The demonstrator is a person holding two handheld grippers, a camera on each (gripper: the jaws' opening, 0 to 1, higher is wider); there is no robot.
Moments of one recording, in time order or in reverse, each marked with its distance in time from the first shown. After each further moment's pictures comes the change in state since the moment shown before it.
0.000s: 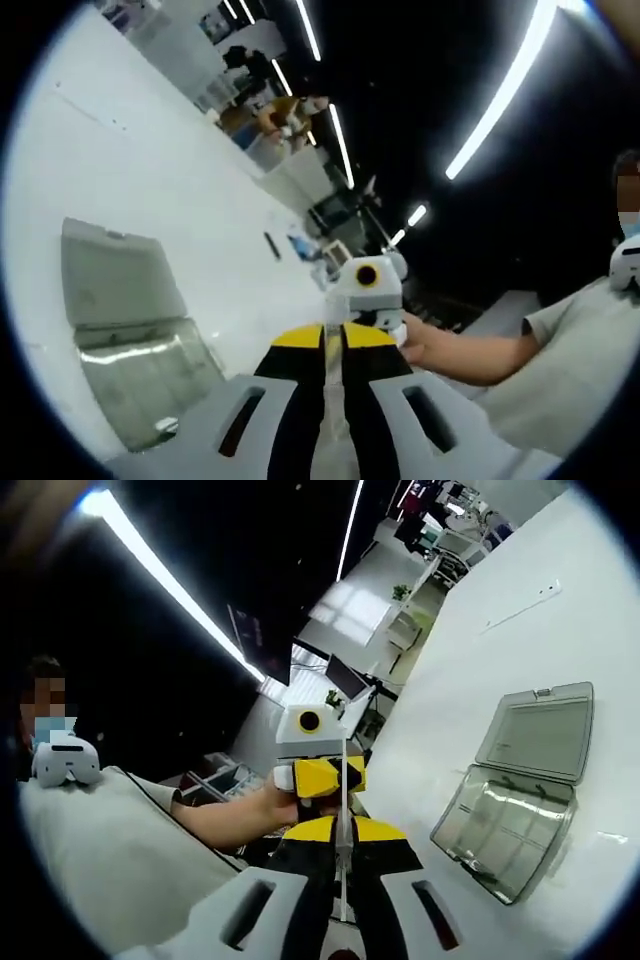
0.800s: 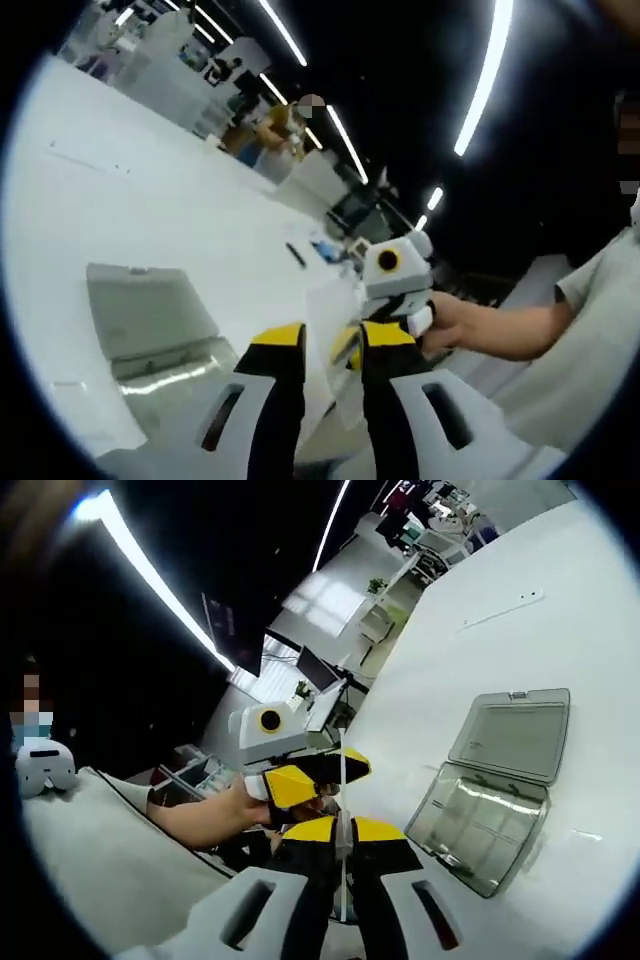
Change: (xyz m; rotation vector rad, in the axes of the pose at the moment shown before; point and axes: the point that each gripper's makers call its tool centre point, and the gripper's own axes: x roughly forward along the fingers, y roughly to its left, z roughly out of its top) left arm -0.005 0.012 0.001 0.203 0.003 0.111; right arm -0.002 -0.016 0.003 -0.008 0.042 -0.150
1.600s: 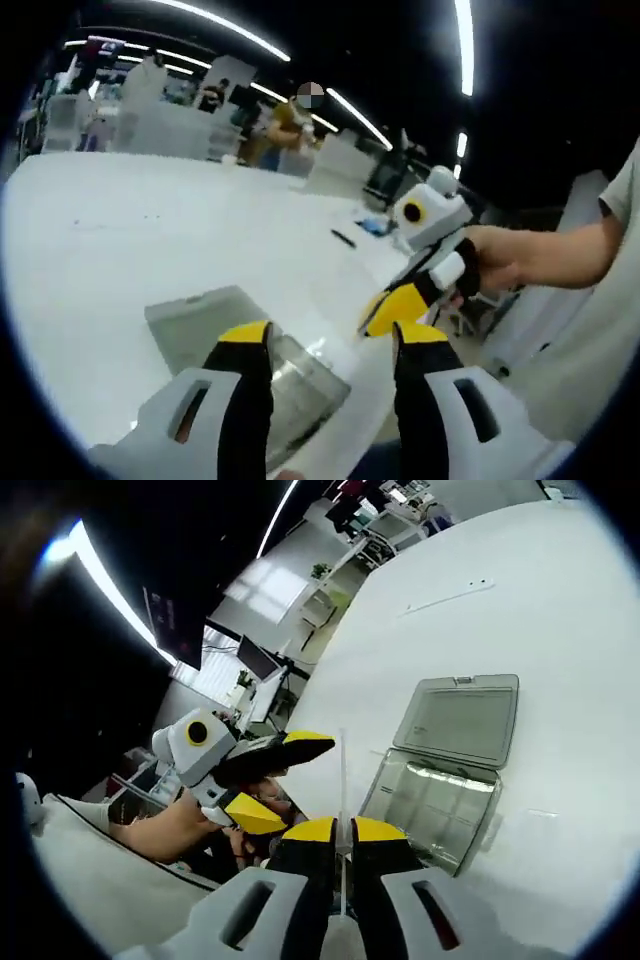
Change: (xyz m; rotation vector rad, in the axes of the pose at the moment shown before) left arm -0.012 0.028 -0.010 0.324 0.100 0.221; right arm -0.003 -0.035 -0.003 0.079 0.101 -0.288
